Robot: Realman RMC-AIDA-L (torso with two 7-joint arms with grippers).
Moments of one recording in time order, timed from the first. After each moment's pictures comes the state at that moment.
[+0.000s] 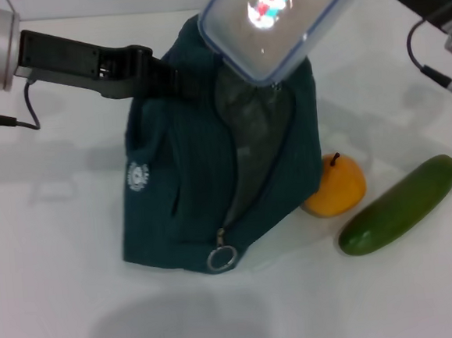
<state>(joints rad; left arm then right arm) -0.68 -2.00 0.81 1.08 2.07 1.82 -2.61 0.78 2.03 -1.48 -0.15 -0.48 -1.54 1.75</state>
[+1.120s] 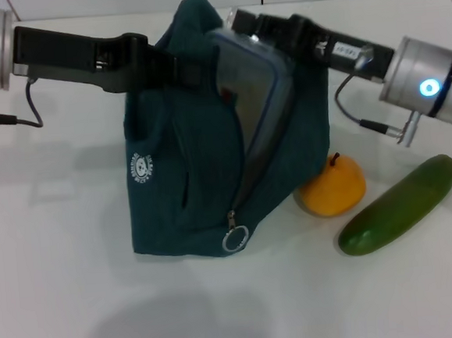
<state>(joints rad) -0.66 -2.00 0.79 1.04 2.00 1.81 -2.60 0.74 2.03 -1.84 -0.37 -0.44 -1.17 1.70</state>
